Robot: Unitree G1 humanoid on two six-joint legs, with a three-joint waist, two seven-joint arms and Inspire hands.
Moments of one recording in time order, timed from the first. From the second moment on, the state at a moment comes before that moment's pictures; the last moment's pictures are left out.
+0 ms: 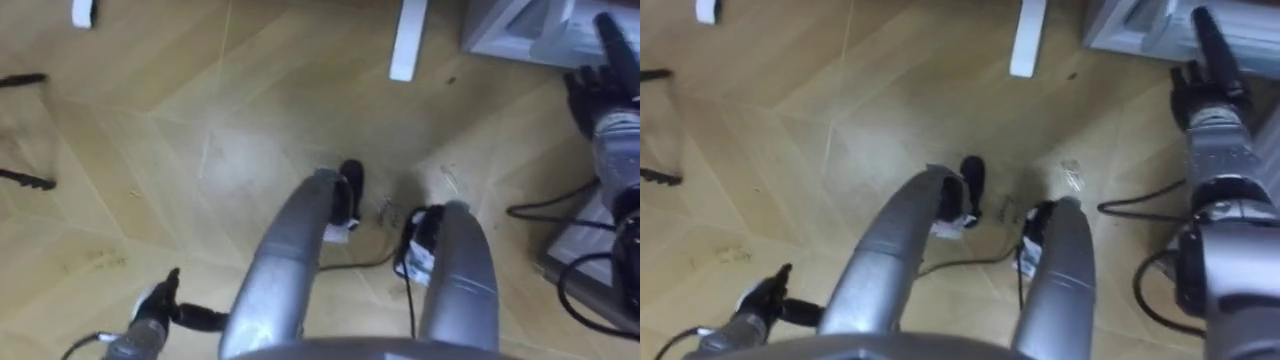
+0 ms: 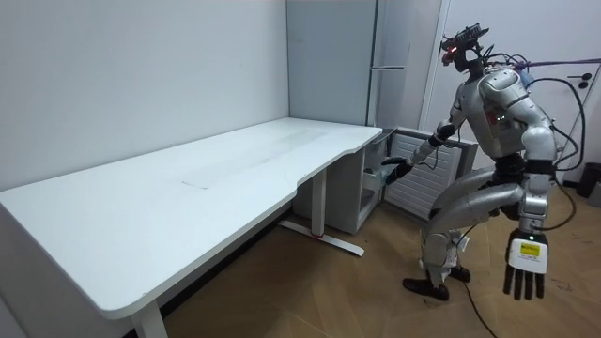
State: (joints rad) left arm 0.15 0.37 -0.30 0.96 -0.17 -0.02 0.06; right arm -0.59 -0.53 -0.06 1.20 1.58 -0.09 0.03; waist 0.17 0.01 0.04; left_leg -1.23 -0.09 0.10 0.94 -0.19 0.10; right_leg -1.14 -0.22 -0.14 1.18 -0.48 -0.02
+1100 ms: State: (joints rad) left arm 0.39 0.48 -0.20 0.88 -0.18 -0.07 0.15; right arm -0.75 -0.59 0.13 0.80 1.51 -0.14 -0.70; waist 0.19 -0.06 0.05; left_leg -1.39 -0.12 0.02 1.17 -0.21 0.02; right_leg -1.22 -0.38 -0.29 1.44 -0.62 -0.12
